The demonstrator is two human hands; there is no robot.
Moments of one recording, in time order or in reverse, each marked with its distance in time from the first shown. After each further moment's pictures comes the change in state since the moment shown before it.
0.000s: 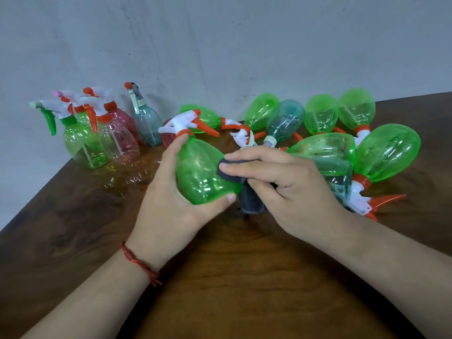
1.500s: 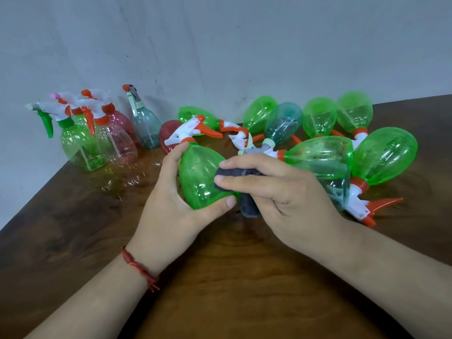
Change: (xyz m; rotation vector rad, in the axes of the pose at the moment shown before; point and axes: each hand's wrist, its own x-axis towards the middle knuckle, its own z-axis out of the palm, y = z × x) left_hand -0.003 -0.005 0.004 -0.138 -0.047 -0.057; right_hand -0.007 -0.008 -0.002 -0.086 -0.031 -0.084
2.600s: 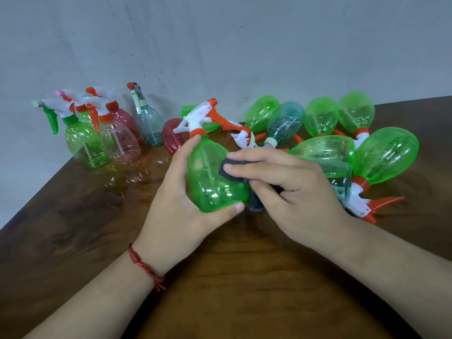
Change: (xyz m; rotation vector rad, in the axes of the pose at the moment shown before) left_hand -0.005 0.010 0.003 0.039 -0.014 0.107; right_hand 0.004 -0.001 0.000 0.099 0.094 0.075
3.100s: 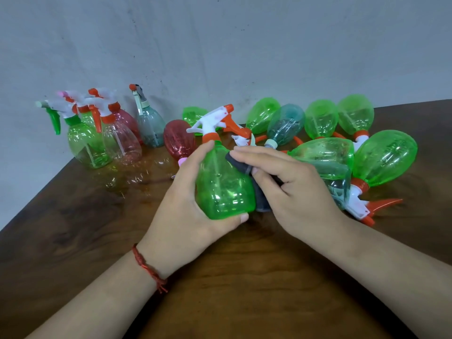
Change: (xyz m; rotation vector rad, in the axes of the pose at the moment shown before) left_hand -0.003 -0.004 0.003 -0.011 -0.084 -0.005; right_hand 0.002 0.013 0.007 0.045 0.000 0.187
